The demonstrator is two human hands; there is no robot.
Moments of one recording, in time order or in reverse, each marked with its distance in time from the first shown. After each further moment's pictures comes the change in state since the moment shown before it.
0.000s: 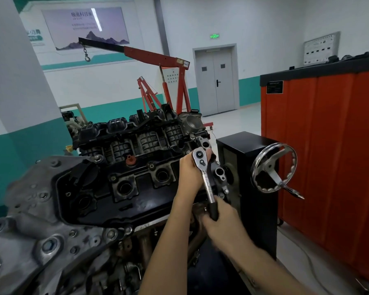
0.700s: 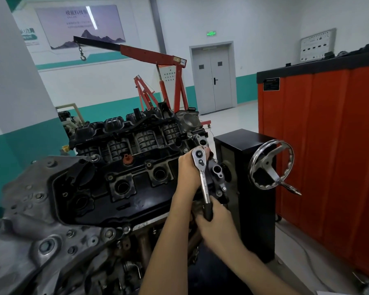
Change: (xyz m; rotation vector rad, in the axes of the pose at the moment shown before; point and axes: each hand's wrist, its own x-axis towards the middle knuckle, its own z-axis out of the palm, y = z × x) left_hand -0.002 0.001 0.003 0.052 0.010 0.028; right_hand -0.007 -0.001 0.015 0.118 0.045 0.023
